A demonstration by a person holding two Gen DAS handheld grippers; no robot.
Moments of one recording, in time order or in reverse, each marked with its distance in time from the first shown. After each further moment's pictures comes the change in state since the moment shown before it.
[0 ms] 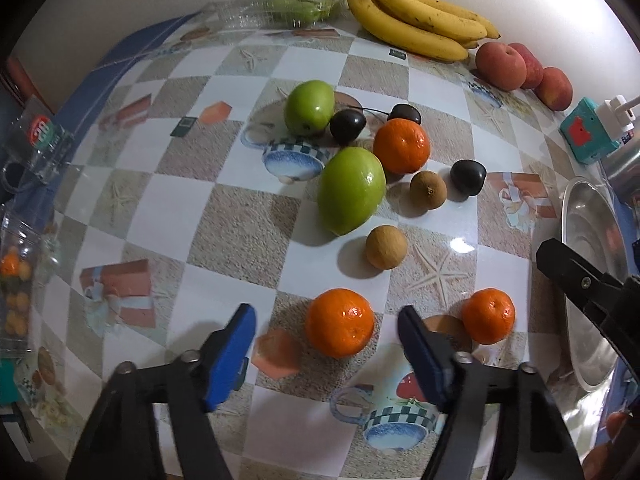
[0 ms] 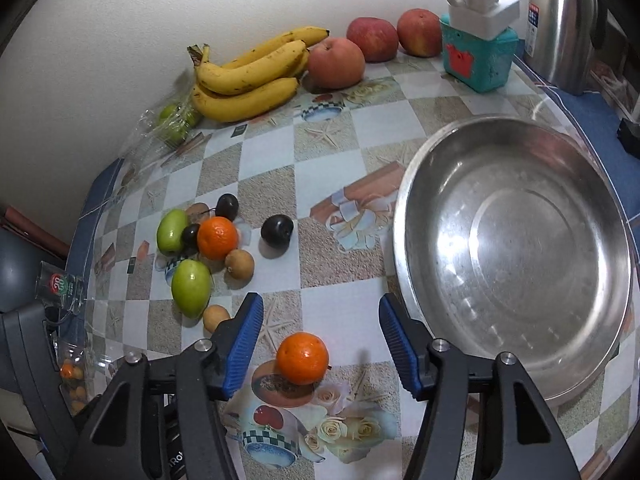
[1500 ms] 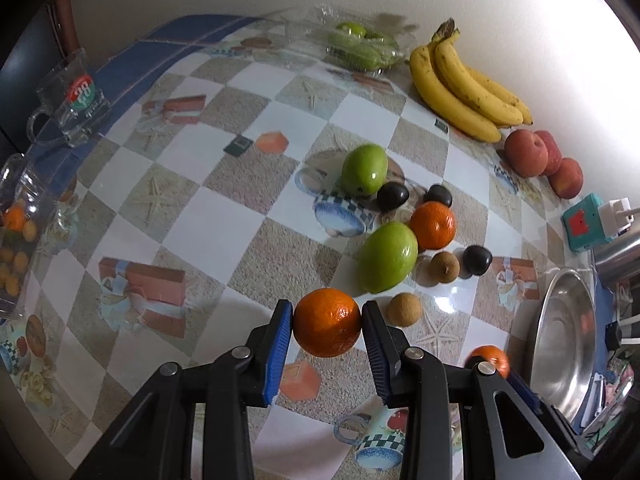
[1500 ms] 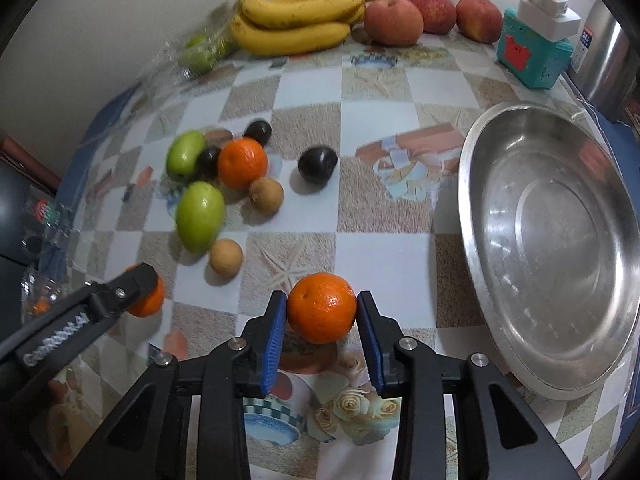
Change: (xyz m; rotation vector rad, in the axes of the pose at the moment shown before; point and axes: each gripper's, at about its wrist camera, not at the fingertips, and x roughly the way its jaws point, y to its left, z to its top) left arm -0.034 0.042 0.015 -0.215 -0.103 -0.052; right arm 0.017 0.034 -0.021 -0.162 0.089 -0.018
